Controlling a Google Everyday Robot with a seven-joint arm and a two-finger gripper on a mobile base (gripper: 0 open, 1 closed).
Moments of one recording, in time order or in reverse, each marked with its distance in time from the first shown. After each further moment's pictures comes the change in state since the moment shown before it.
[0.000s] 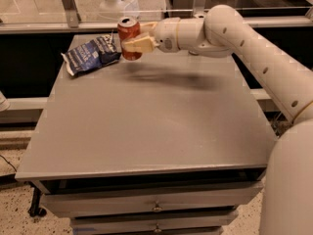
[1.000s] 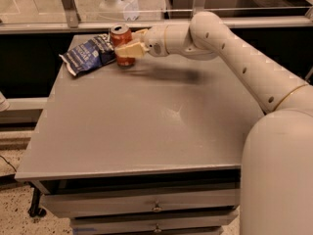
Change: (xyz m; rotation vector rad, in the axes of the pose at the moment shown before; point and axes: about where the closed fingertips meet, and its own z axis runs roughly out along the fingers) arm 0.027 -0.007 0.043 -0.019 0.036 0.049
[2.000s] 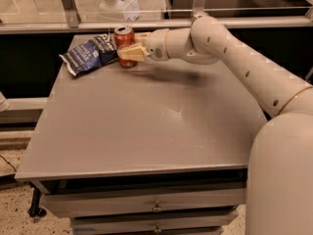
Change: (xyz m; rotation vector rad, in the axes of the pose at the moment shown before) arm 0.012 0.006 -0.002 0.012 0.012 0.014
